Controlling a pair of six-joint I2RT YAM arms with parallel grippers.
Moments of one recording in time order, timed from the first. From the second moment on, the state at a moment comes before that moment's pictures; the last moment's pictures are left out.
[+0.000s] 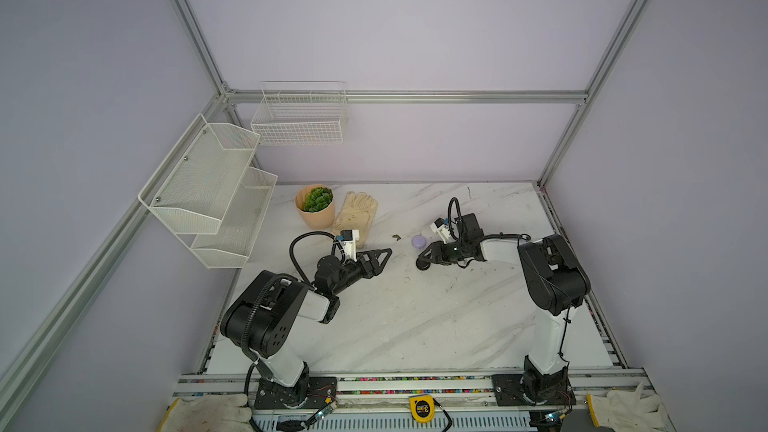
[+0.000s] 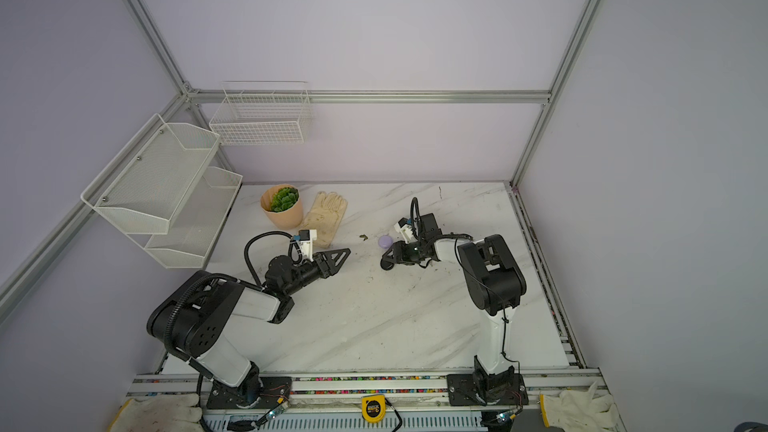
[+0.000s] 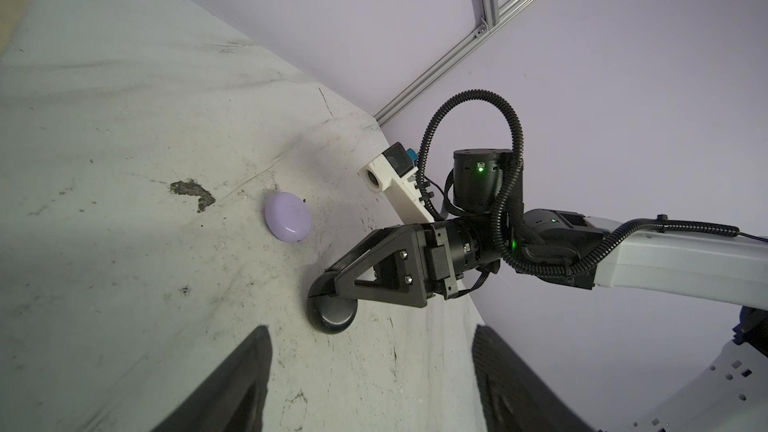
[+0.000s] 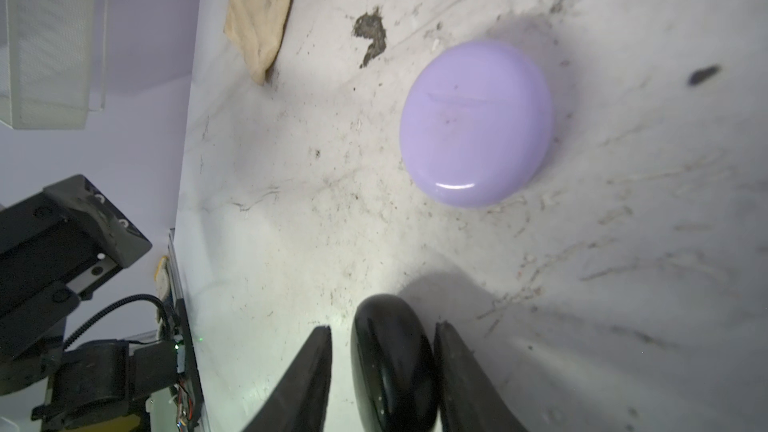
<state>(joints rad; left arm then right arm) -0.35 1.66 0.40 1.21 0.50 -0.83 0.35 1.97 1.10 -0.07 -0.75 0.34</state>
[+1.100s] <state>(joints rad) -0.08 1.35 0.48 0.50 -0.15 -0.04 0.22 1.76 0.54 0.83 0.21 -0.02</state>
